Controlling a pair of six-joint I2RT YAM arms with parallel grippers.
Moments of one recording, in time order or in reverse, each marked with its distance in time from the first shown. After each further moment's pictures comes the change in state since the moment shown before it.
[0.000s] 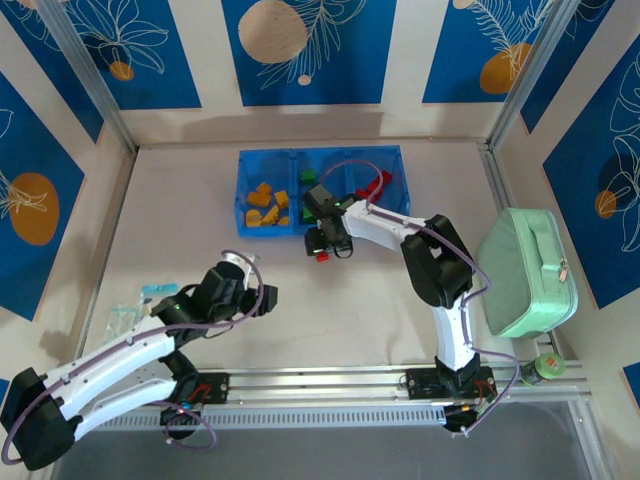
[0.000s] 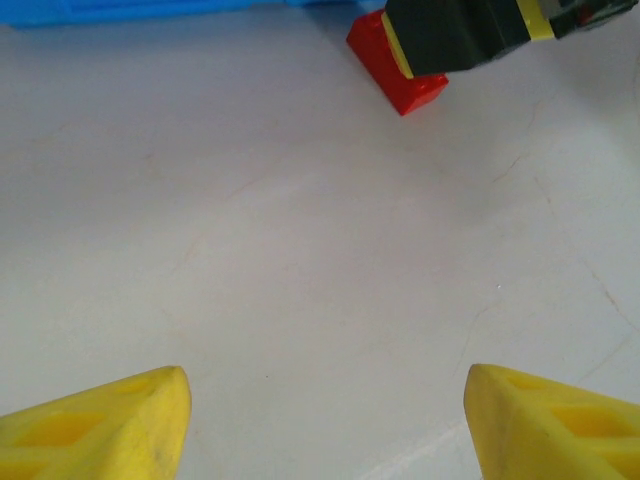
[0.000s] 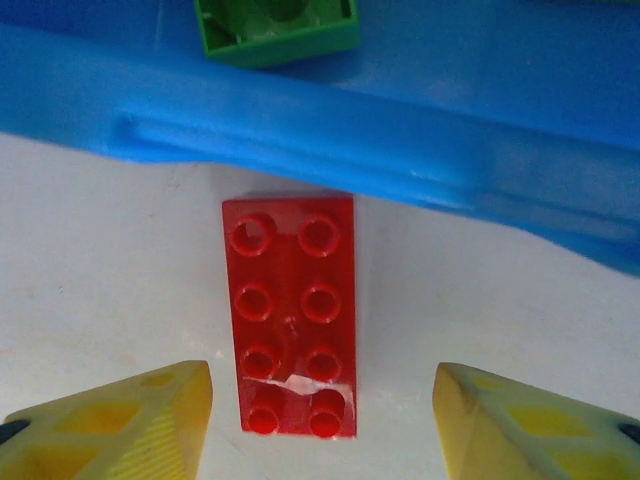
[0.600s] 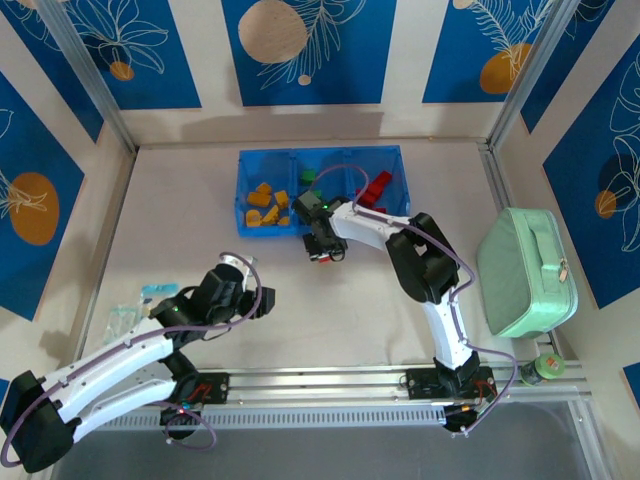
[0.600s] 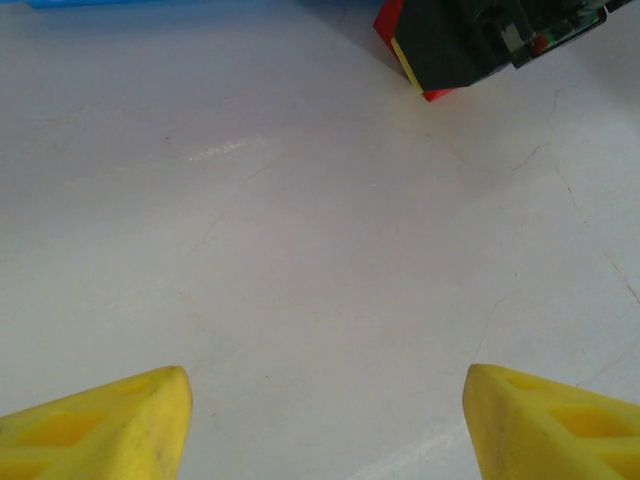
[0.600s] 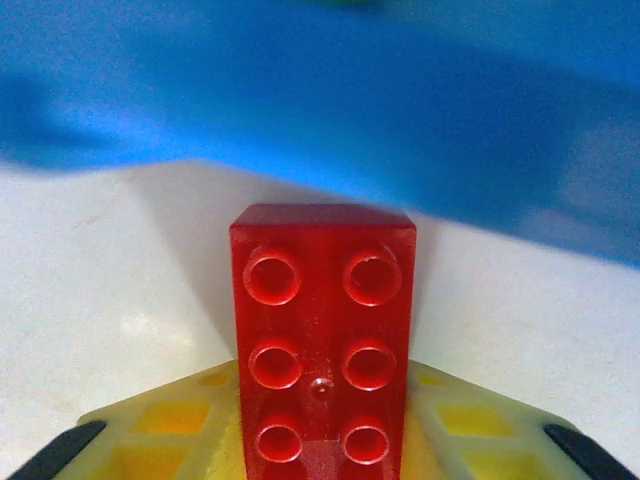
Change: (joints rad) left arm 0.000 -0.018 -0.009 -0.023 -0.017 -0.002; right arm 0.044 0.084 0.066 -0.072 0.063 -0.021
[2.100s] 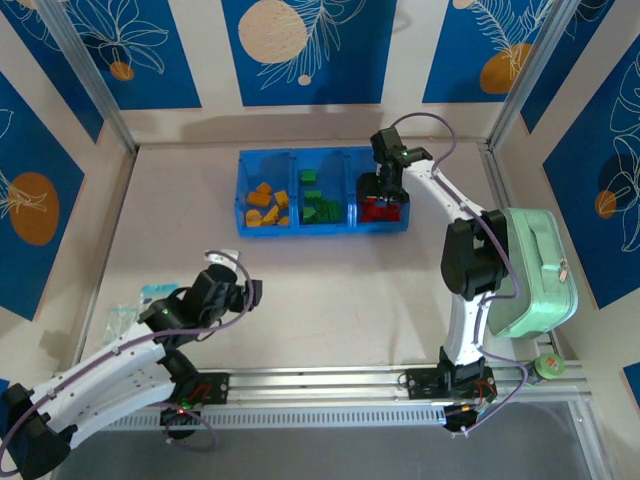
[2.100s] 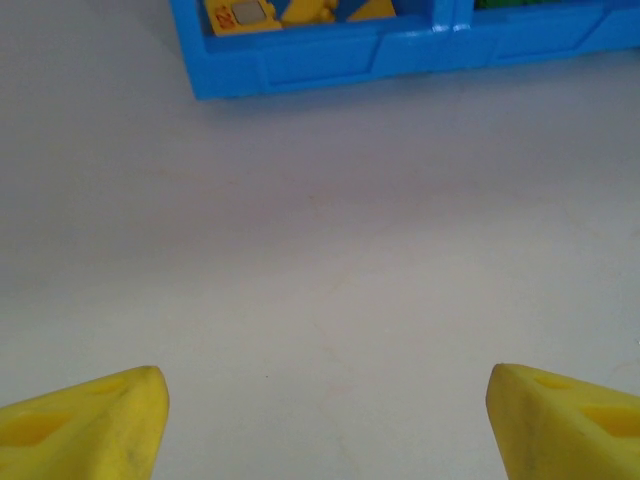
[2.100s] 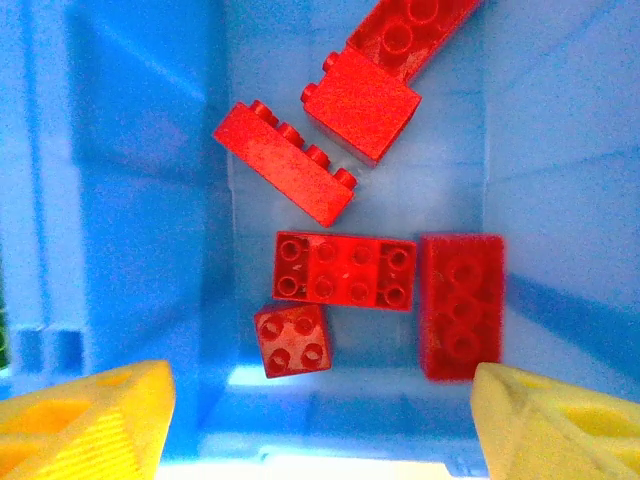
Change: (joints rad) left arm 0.000 -0.072 0.048 -0.111 -0.255 0.038; right arm -0.422 -0.191 0.109 -0.049 -0.039 -0.126
